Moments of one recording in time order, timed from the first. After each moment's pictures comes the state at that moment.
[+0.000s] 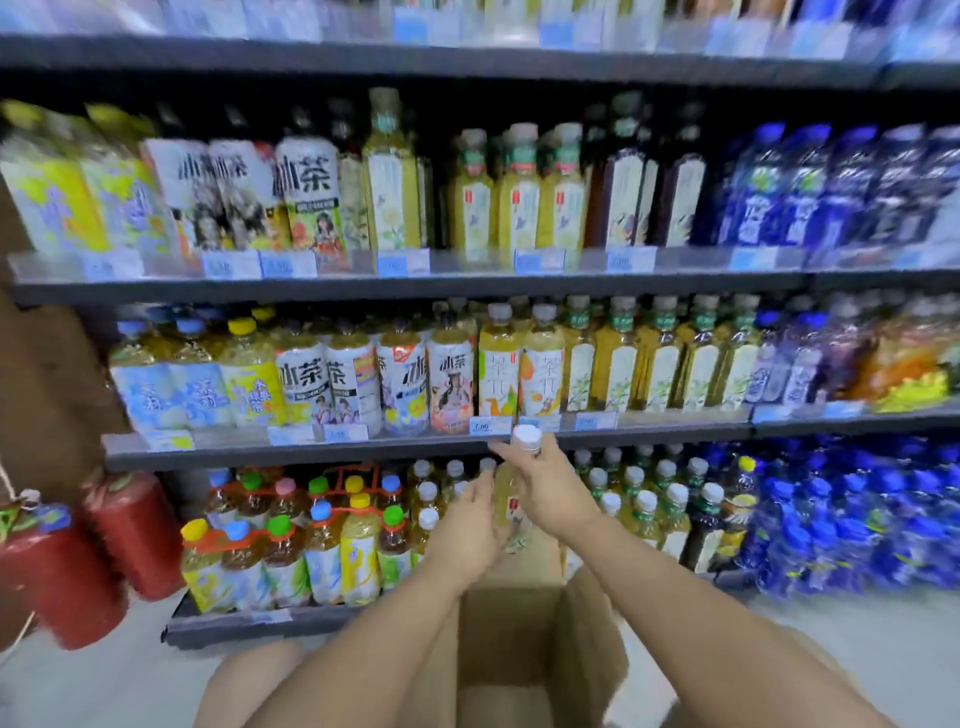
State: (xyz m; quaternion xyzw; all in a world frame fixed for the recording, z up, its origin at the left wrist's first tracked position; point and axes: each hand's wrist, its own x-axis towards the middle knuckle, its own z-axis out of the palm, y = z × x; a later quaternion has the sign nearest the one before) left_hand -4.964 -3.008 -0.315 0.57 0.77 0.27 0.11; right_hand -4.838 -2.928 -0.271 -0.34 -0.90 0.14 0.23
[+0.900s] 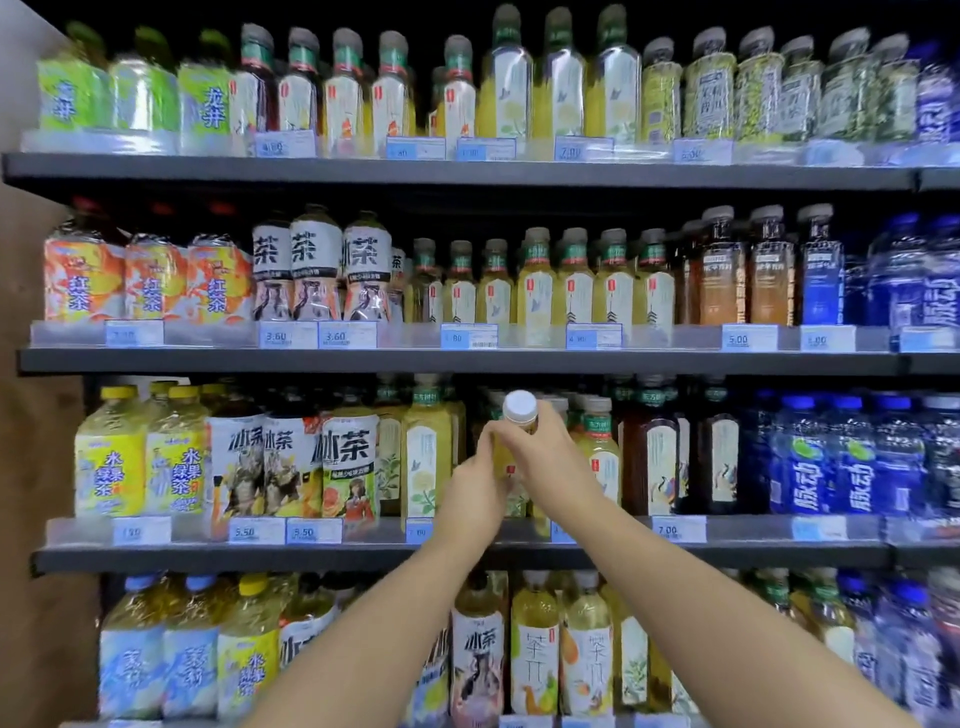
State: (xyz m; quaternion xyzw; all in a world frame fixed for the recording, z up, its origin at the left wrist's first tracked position) left_hand -5.057 -2.867 0.022 0.53 0.73 0.43 -0.11; right_hand -4.945 -2.825 0.064 -0.23 -0.84 0.08 0.48
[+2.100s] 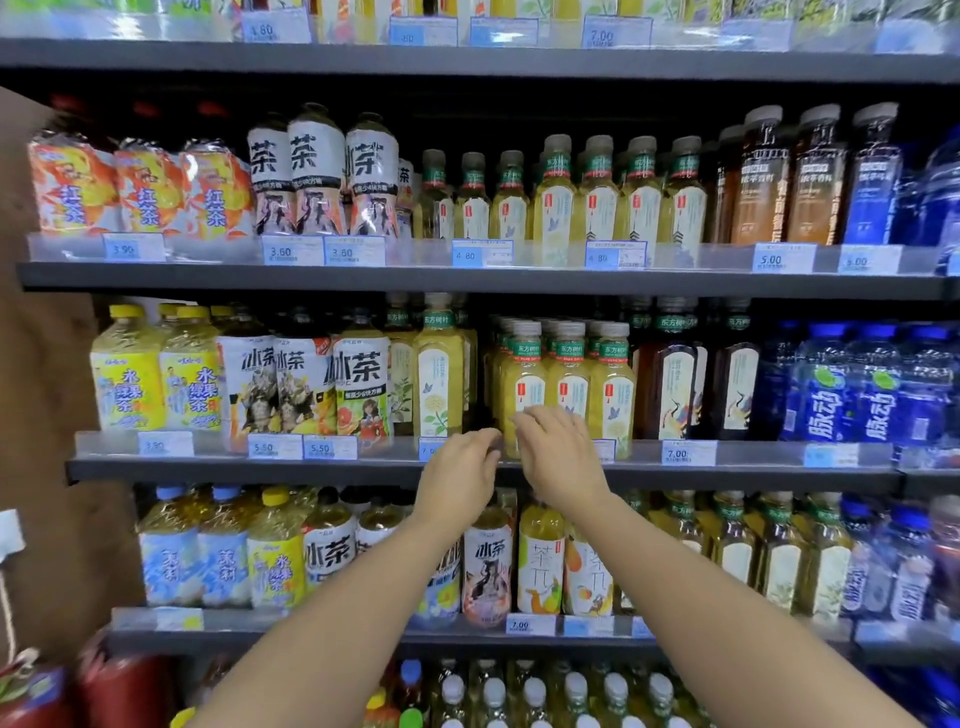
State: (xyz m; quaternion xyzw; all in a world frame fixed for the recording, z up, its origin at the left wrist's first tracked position) left_hand -5.079 -2.902 -0.049 0.58 0.70 0.38 -0.18; right_hand -4.955 -2.799 -0.036 -0.26 -0.86 -0.19 0.40
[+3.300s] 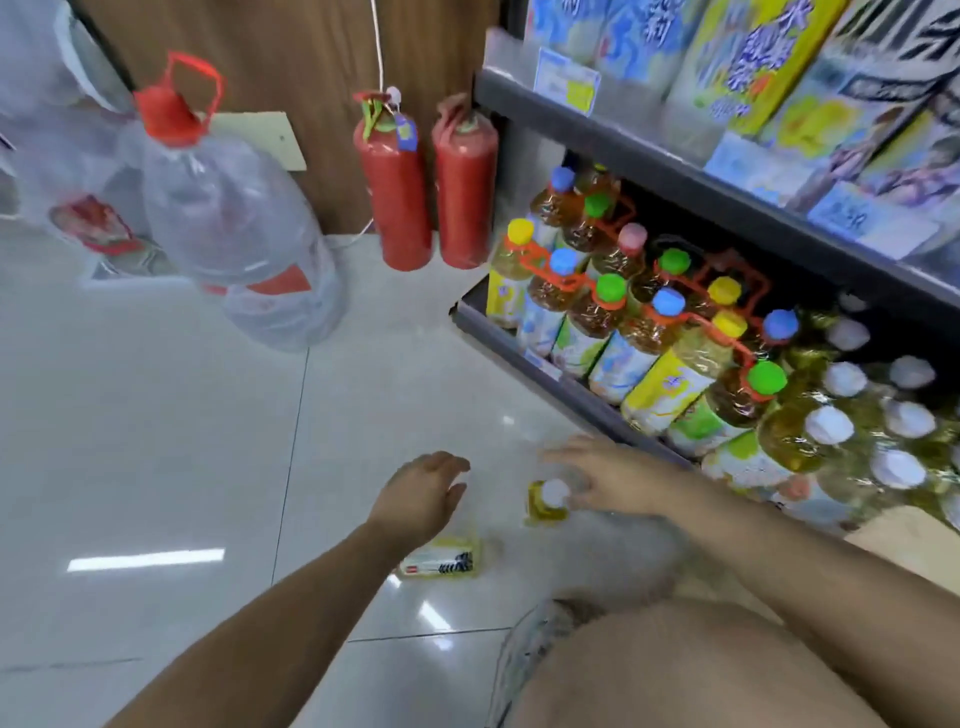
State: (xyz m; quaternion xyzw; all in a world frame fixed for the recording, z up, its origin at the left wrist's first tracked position) left_hand -5.207 -3.303 -0.614 0.32 0.92 0.20 0.13; right_hand -5.149 -3.009 -0.540 0.07 -0.94 0.18 -0.29
